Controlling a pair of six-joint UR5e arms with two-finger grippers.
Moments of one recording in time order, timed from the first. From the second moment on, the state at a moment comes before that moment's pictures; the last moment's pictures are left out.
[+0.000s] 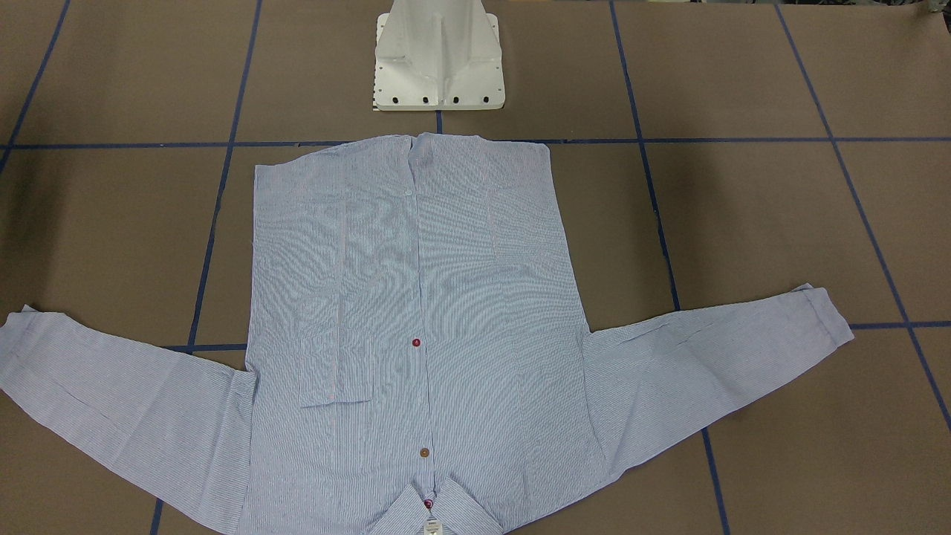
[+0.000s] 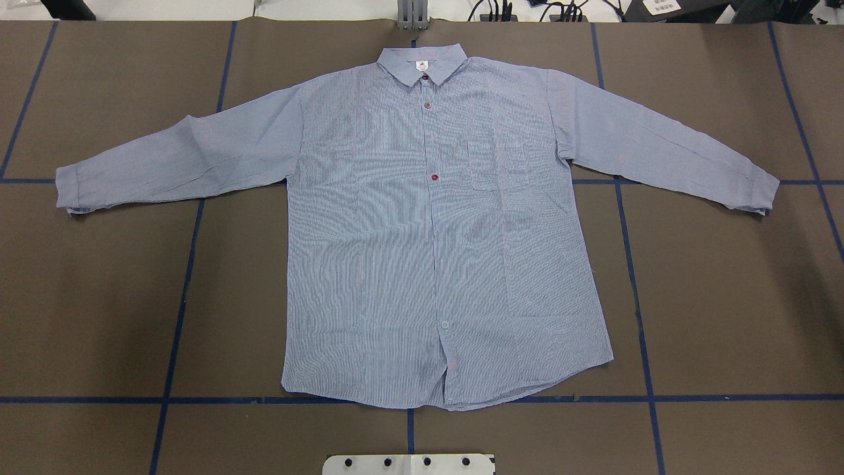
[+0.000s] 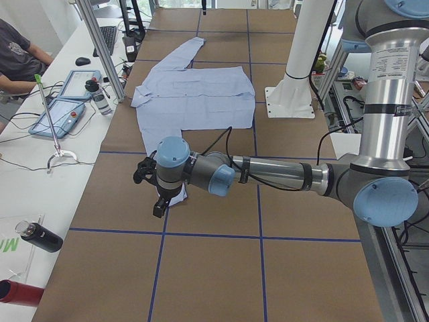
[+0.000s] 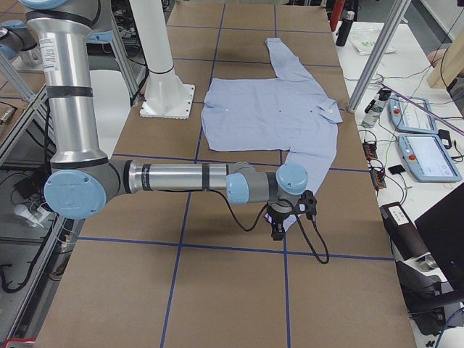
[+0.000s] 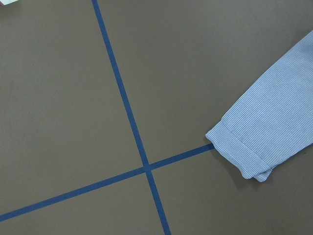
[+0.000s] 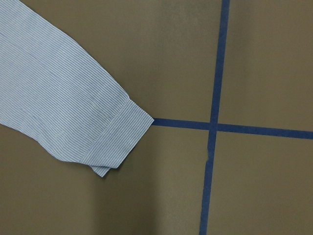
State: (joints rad) left arm -1.54 -1.59 -1.65 -1.84 -2.36 0.05; right arm 1.46 -1.50 1.52 -1.51 2.40 0.06
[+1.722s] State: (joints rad) left arm -1.54 -1.55 -1.70 -1.83 -2.37 0.06; right arm 1.43 -1.55 1.52 -1.34 2.47 0.09
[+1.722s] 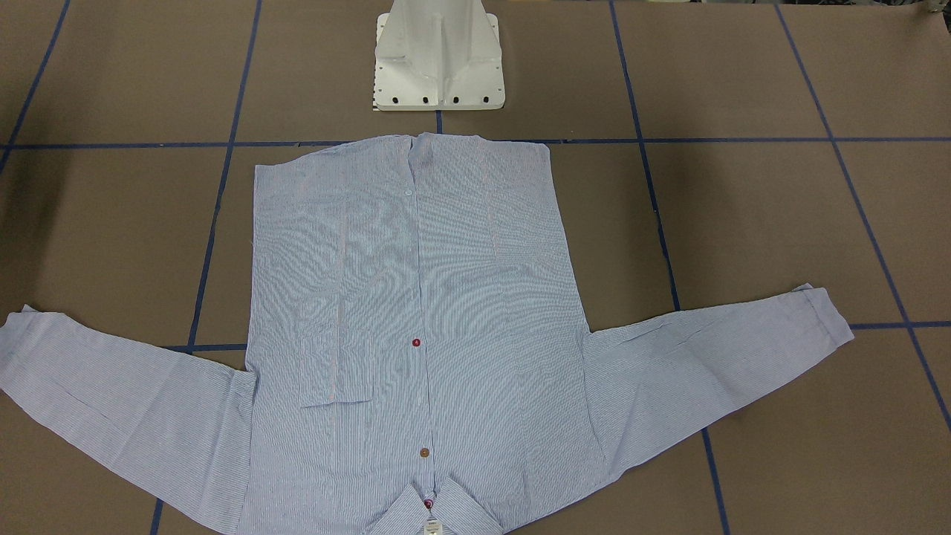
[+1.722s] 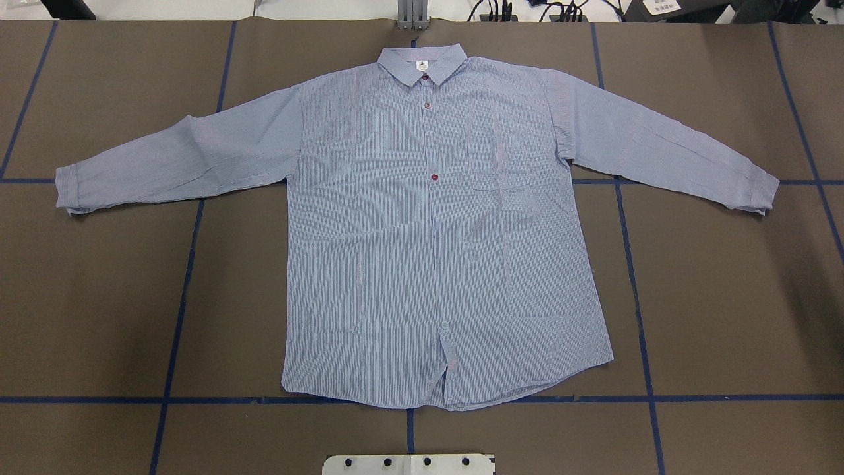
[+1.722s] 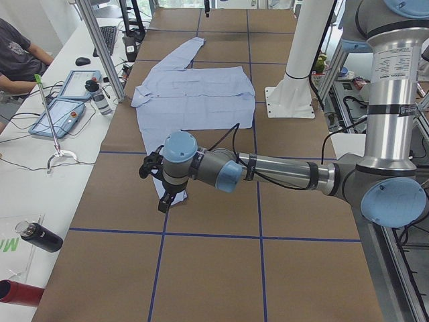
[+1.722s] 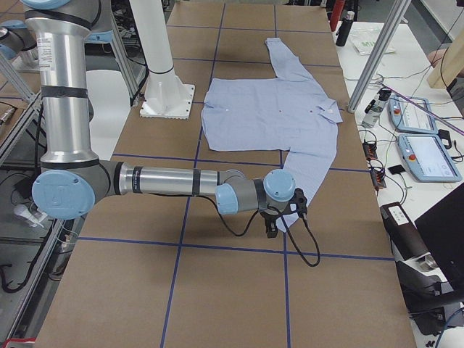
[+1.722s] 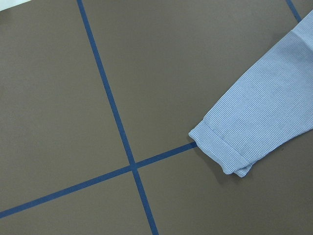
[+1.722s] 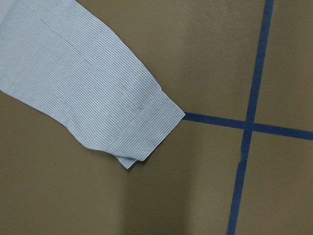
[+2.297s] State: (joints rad) left arm -1.53 -1.55 -1.71 -1.83 -2.37 0.06; right arm 1.33 -1.48 1.49 -1.34 2.39 0.36
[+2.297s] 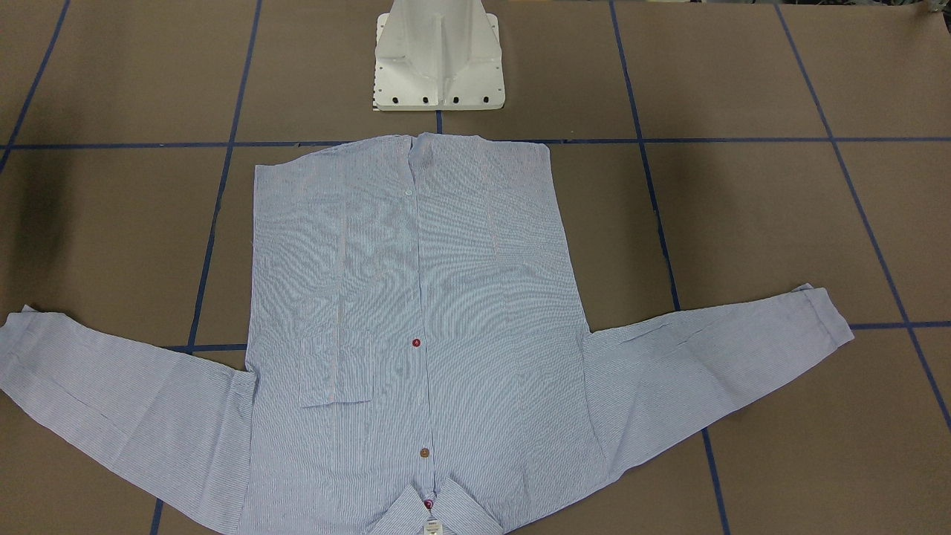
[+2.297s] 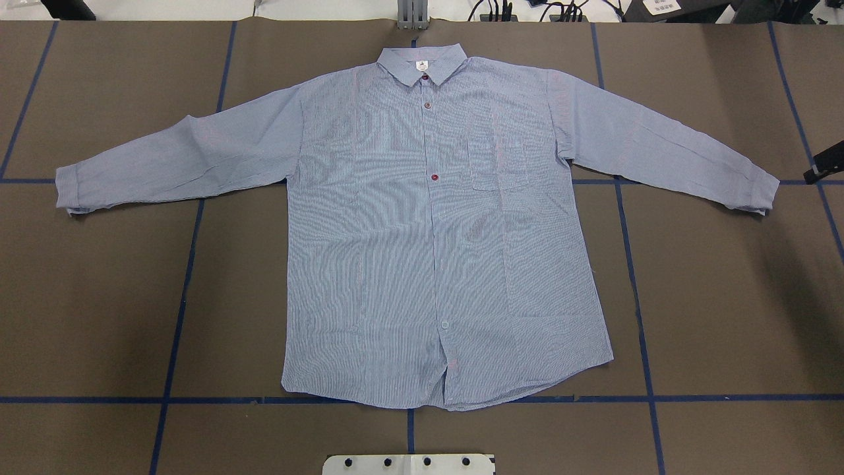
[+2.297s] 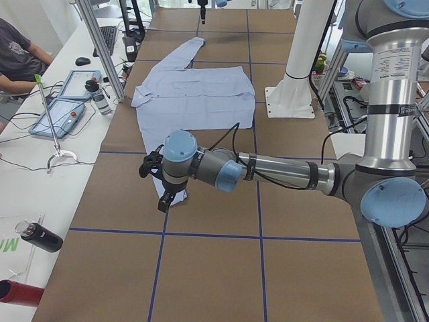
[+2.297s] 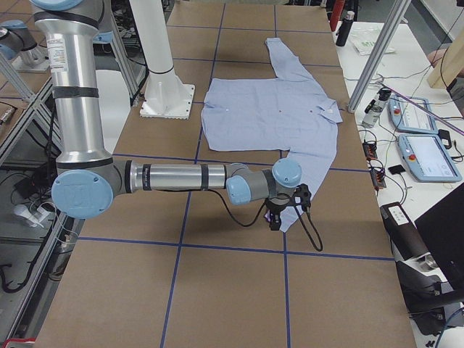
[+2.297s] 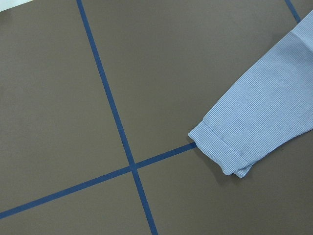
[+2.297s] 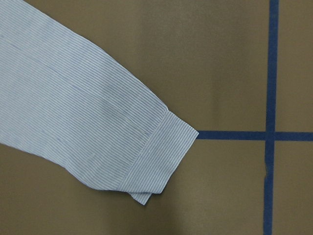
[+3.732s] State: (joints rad) left arm -1.53 -1.55 -1.71 -1.84 -2.37 0.05; right arm 1.17 -1.48 1.34 -0.96 2.30 1.20
